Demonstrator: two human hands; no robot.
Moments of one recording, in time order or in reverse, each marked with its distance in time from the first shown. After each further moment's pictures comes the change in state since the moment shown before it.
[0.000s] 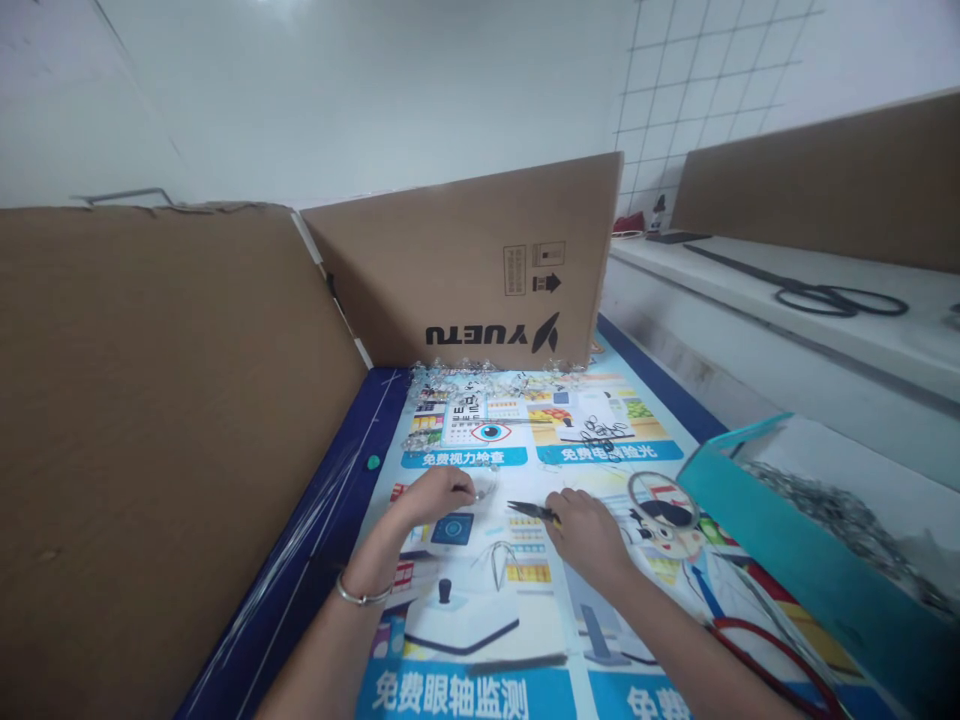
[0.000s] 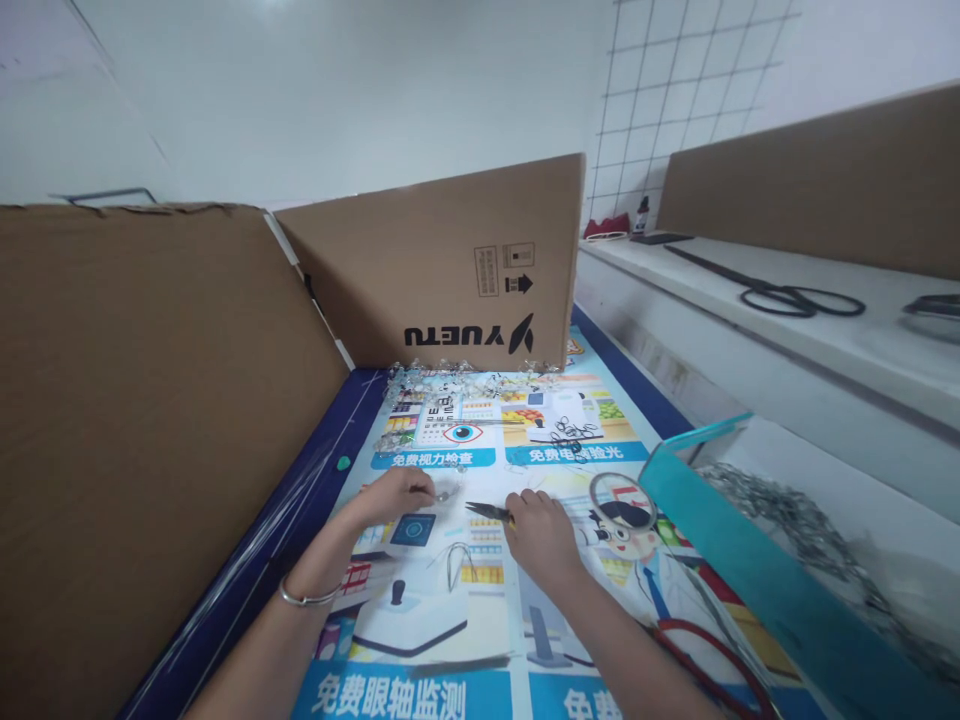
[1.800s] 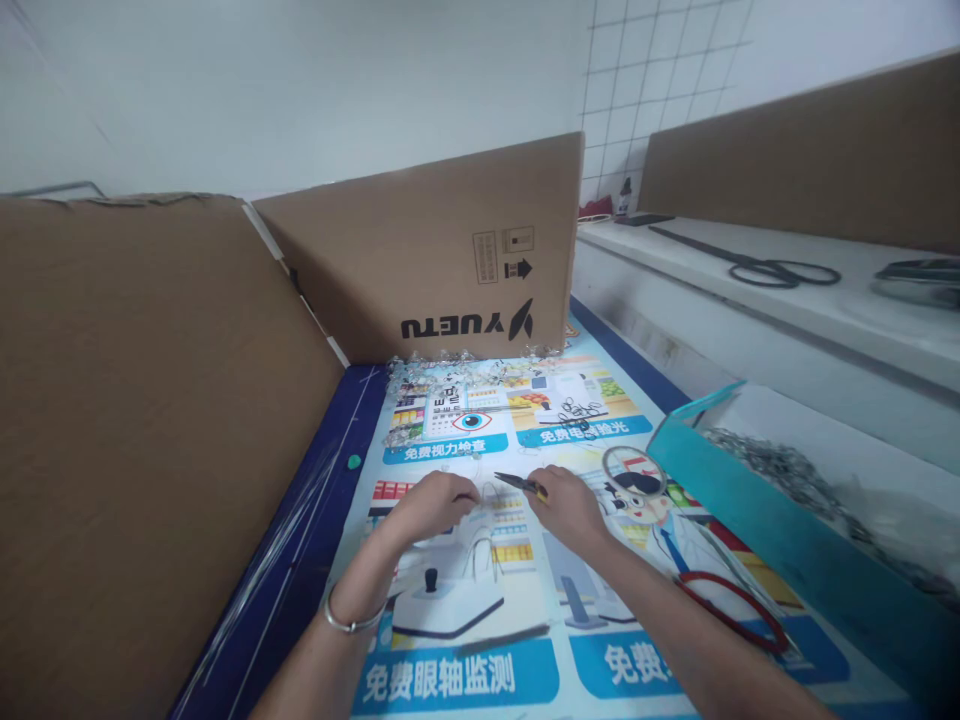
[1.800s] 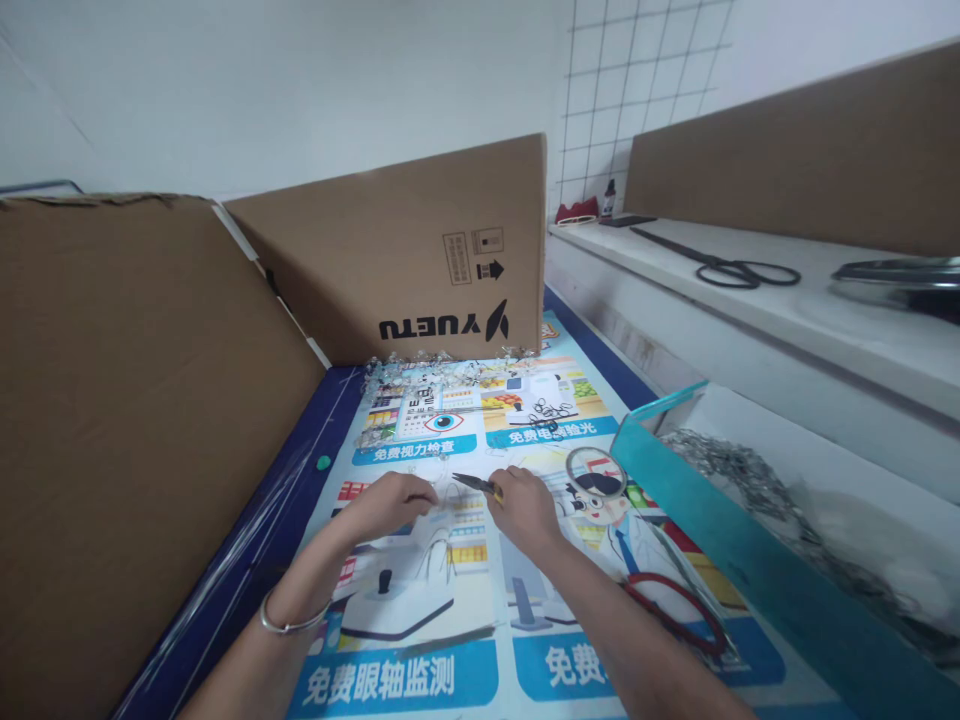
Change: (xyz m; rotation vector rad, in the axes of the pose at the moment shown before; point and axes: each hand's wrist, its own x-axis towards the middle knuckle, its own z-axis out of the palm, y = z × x) left_hand -0.012 0.040 0.014 0.084 -0.092 0.067; right_hand 0.004 0.002 -0.009 0.226 -0.026 0.137
